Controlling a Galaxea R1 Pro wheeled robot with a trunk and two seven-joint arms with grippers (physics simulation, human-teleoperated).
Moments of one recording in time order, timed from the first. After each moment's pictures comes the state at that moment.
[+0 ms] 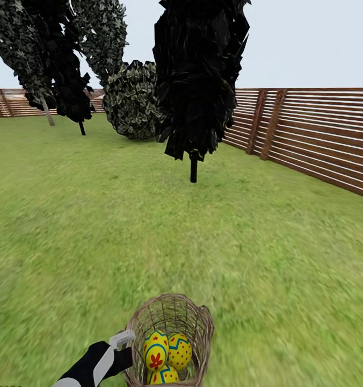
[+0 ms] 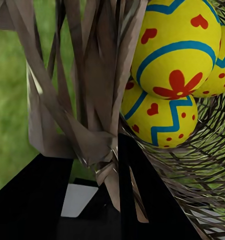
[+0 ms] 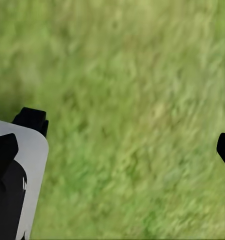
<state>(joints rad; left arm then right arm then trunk) -0.52 -0.05 0.16 -0.33 0.20 0.45 0.06 -0.40 -0.15 -0.03 0.03 0.34 -0.01 -0.01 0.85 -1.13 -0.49</state>
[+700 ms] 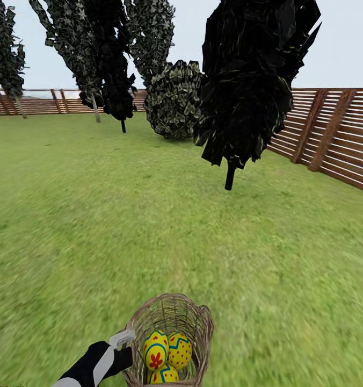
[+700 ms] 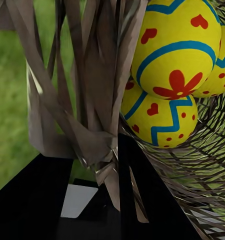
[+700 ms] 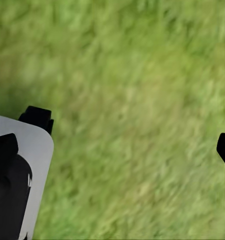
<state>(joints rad) -0.52 -0.05 0.16 -0.34 0.20 0.45 0.06 -0.37 -0.14 -0.03 0.04 0.35 -0.08 -0.01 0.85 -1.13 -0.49</state>
